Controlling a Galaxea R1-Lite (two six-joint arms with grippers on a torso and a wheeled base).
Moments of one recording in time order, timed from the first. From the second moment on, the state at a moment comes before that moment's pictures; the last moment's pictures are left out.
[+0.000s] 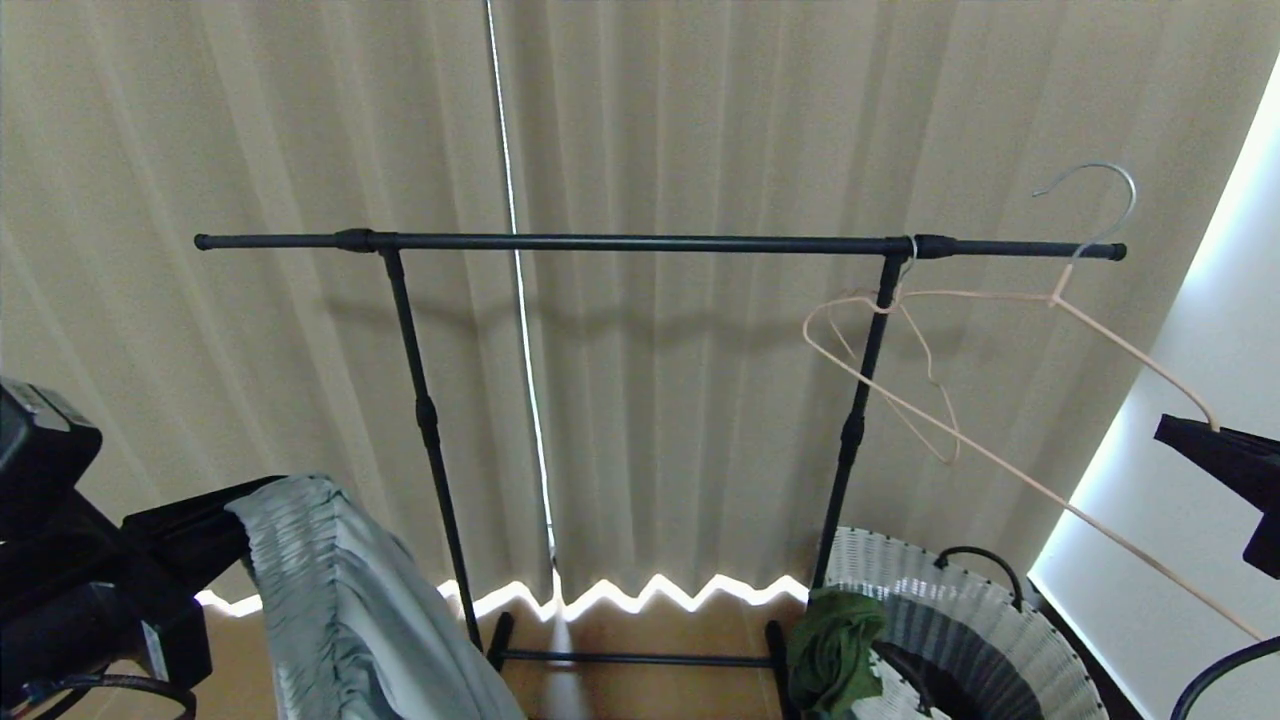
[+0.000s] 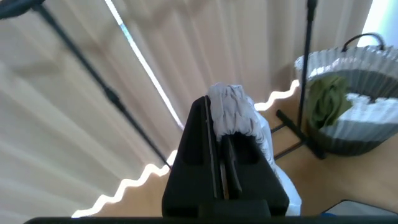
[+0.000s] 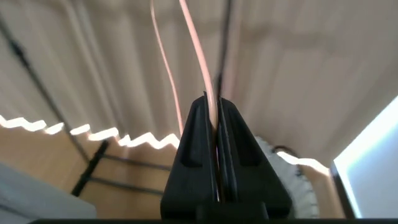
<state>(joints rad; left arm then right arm) -0.35 1.01 -0.42 -0.38 -0.03 0.30 0.13 1.02 -0.48 -0.35 0.05 0.04</state>
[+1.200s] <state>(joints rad) -0.35 1.45 -1.00 -0.05 0.20 0.17 0.70 1.21 -0.54 -0.49 0.09 0.23</state>
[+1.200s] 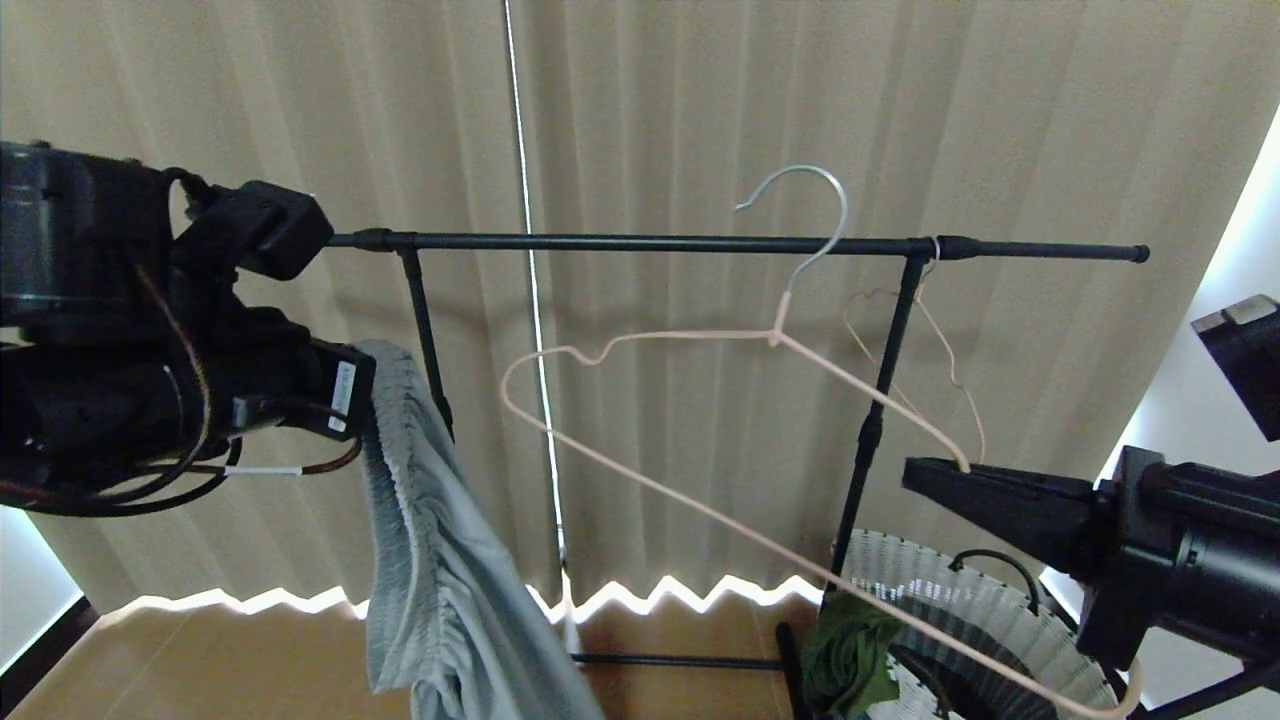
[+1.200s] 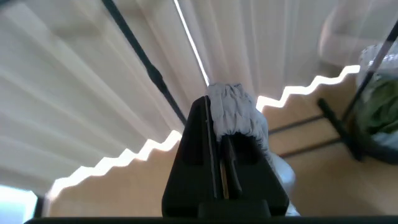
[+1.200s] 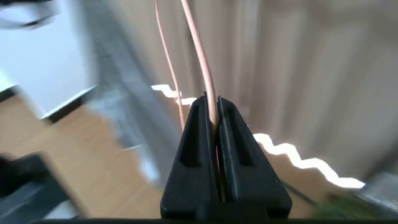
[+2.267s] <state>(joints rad) -0.37 1.56 -1.08 -0.01 0.37 0.15 0.82 1.50 -0.64 -0.71 -0.10 0.25</state>
